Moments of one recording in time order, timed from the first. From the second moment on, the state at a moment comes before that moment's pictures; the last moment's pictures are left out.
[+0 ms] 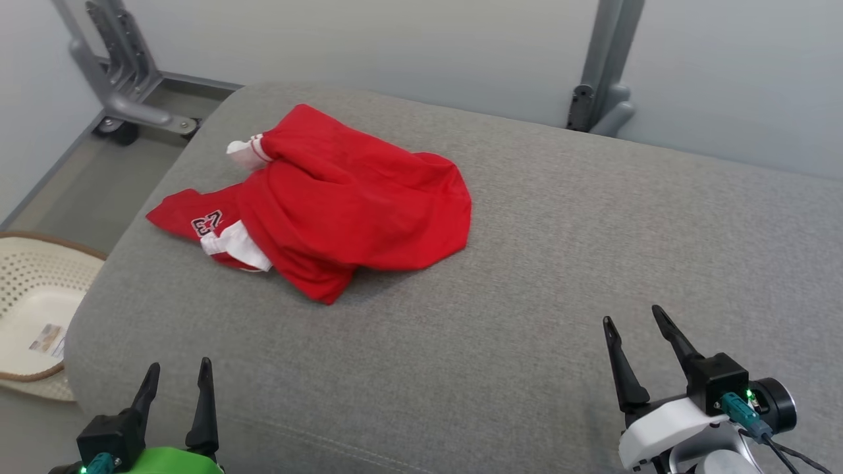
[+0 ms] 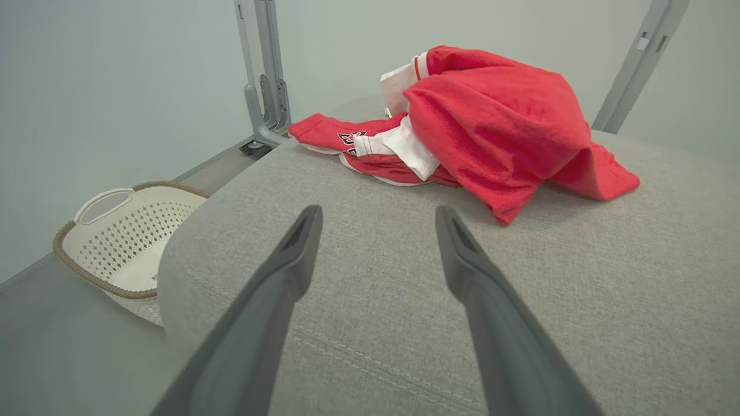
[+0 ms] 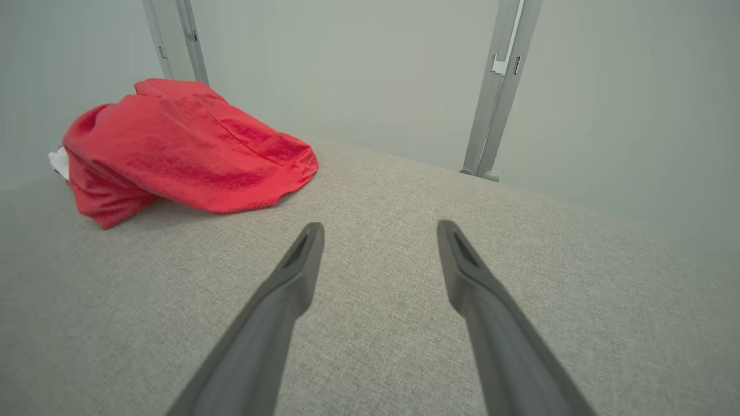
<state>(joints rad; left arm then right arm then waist) 0.00 0.14 0.02 0.36 -0.23 -0.13 -0.26 -0.02 -0.05 0.04 0.24 0.00 0.13 -0.26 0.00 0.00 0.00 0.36</state>
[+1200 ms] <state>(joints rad) -0.66 0.07 -0.06 0.95 -0.47 -0.12 -0.11 -0.13 -0.07 0.07 0.23 -0.01 0.13 -0.26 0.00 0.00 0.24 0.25</state>
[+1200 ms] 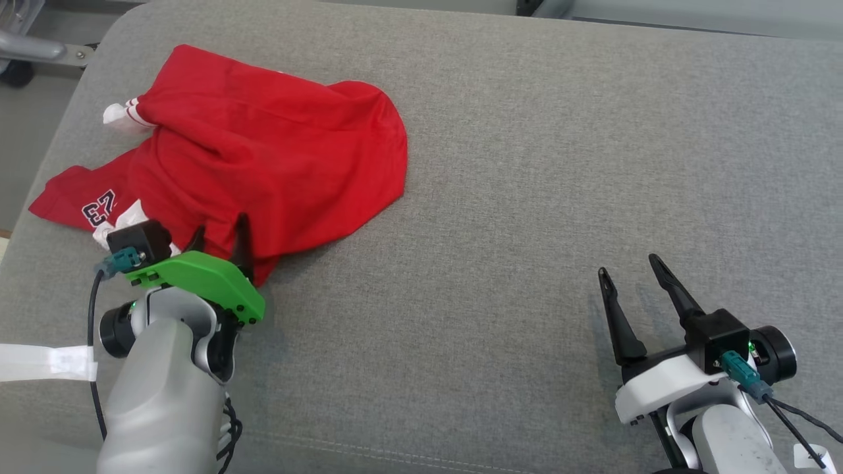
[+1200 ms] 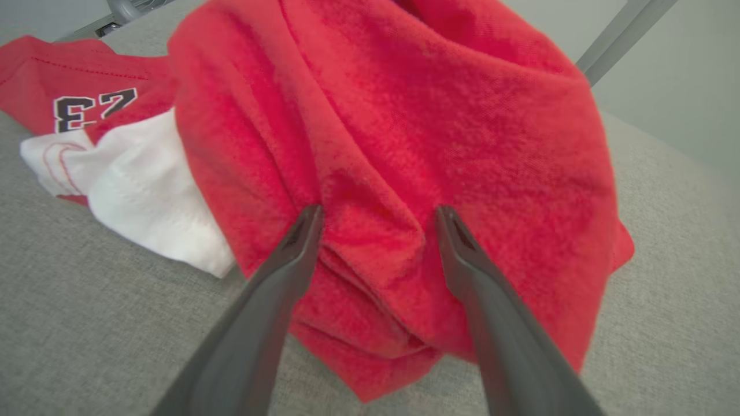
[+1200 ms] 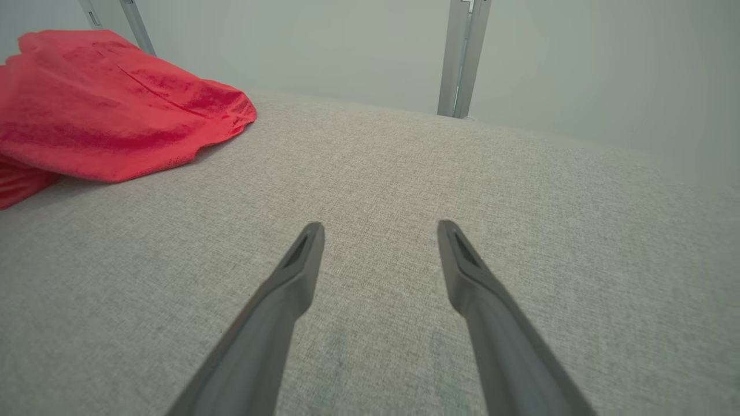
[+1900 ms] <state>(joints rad) -0.81 0.12 -0.16 0.87 -0.44 -0.13 -0.18 -0.11 -0.05 0.08 0.23 0.02 0.13 -0.26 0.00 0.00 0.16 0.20</state>
